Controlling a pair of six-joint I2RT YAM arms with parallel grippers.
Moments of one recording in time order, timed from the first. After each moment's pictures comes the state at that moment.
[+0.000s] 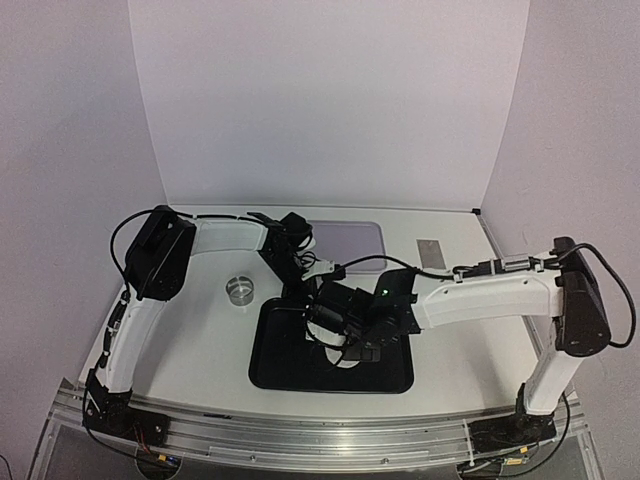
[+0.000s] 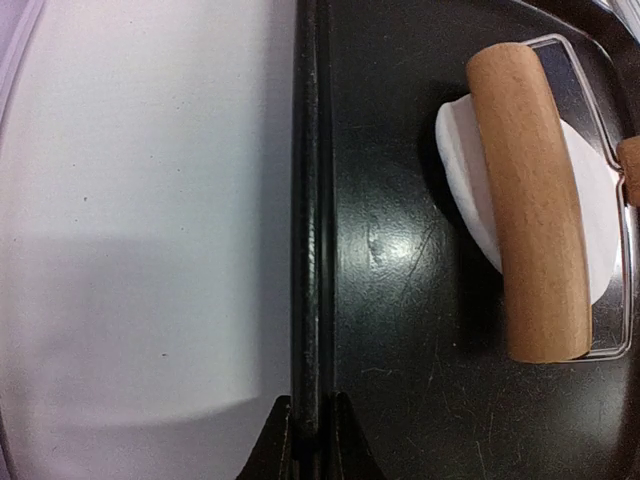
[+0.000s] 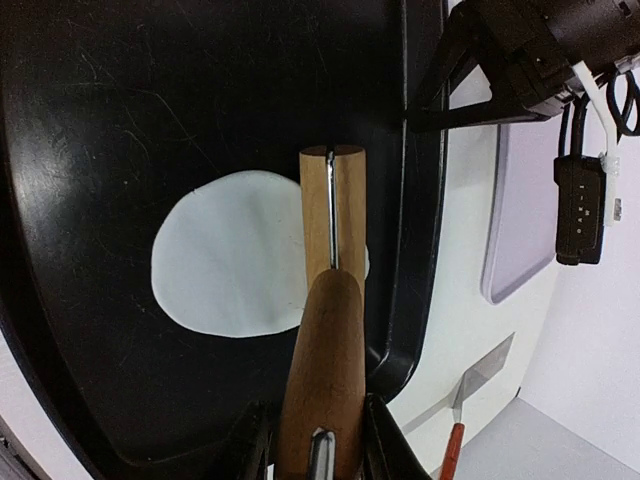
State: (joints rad) left arm -0.71 2.38 1.87 -0.74 0.55 0.80; right arm 1.22 1.81 1.35 -0.84 0.47 -0.40
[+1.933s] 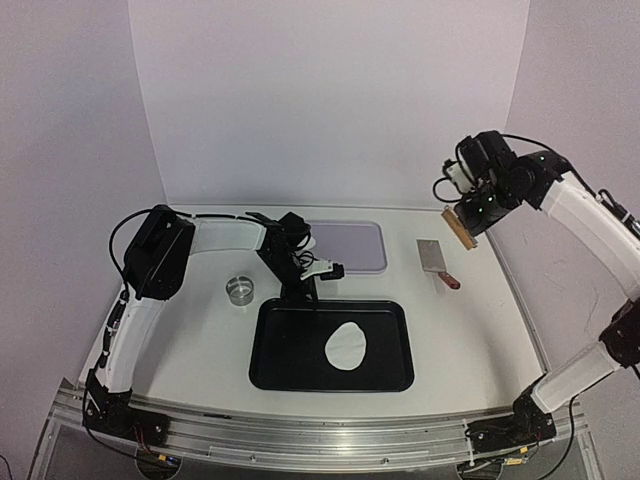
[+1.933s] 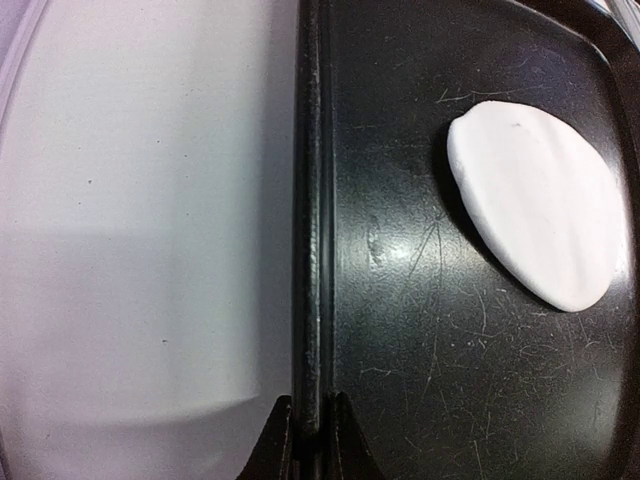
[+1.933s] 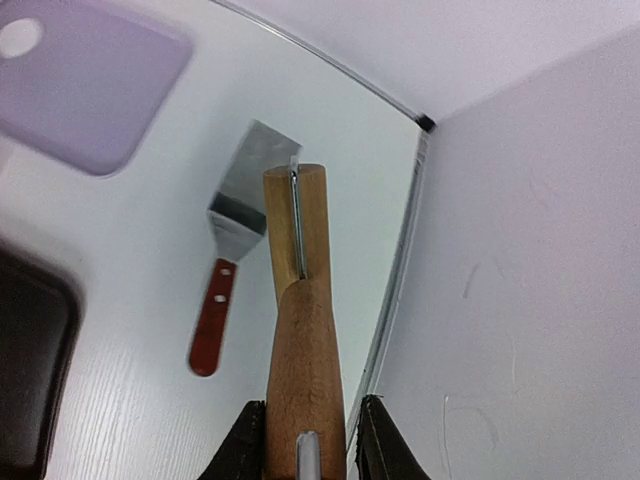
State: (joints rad) left arm -0.70 2.38 1.86 -0.74 0.55 0.78; right arm 0.57 1.44 1.57 -1.09 0.49 -0.16
